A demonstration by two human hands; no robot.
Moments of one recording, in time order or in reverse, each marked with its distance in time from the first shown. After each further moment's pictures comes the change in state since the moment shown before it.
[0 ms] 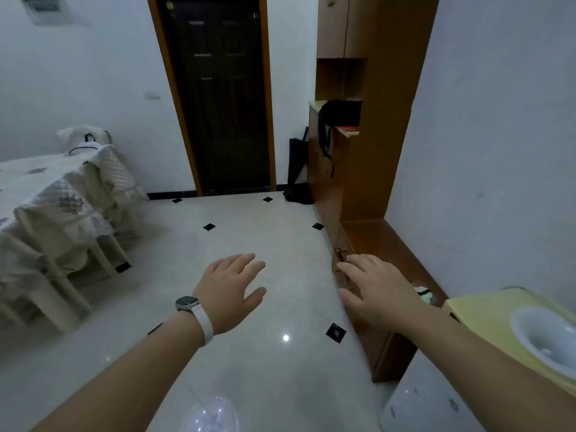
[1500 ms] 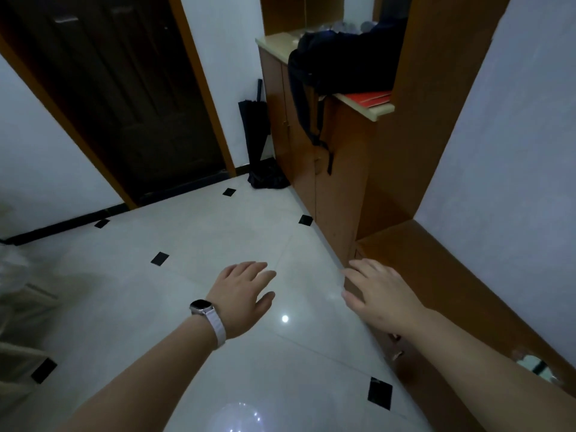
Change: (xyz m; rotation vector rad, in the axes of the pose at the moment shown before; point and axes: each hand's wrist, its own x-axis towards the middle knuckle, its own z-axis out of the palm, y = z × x) left_hand 0.613 -0.300 0.300 -0.047 -0.233 0.301; right_hand 0.631 0.217 0.173 0.181 -0.169 0.295
